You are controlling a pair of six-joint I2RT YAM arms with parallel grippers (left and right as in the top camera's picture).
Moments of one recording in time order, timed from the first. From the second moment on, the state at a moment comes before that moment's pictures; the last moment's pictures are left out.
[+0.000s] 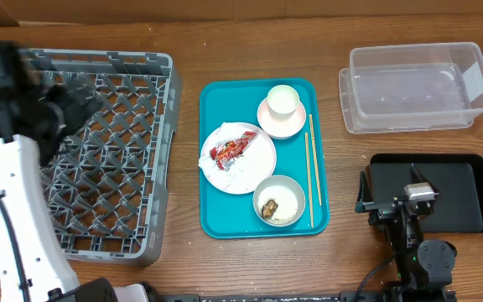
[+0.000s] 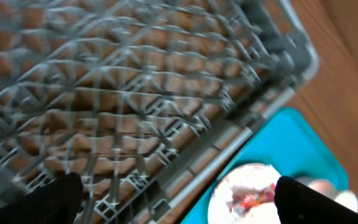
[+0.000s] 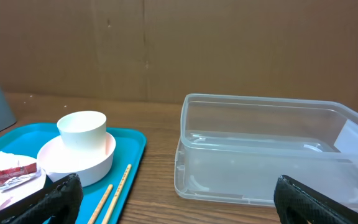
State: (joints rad) left arm 0.38 1.52 1.76 -1.37 0.10 -0.54; right arm 0.05 0.01 0.02 -0.03 -0.07 -0.03
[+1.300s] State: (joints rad) left arm 0.43 1.52 1.76 -1.37 0.10 -0.60; right arm 0.05 0.14 0.30 0.53 -0.73 0.02
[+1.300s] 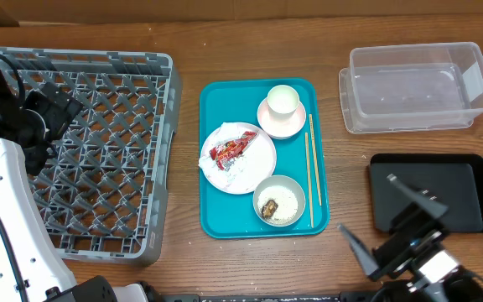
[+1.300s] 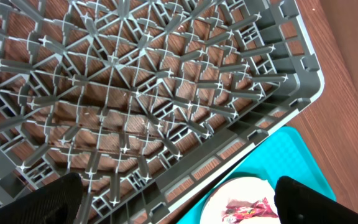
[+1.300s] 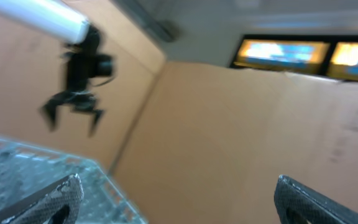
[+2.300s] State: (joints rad) left arm 0.43 1.52 1.76 -1.37 0.10 -0.60; right arm 0.06 1.20 1.17 0.25 -1.11 0.62
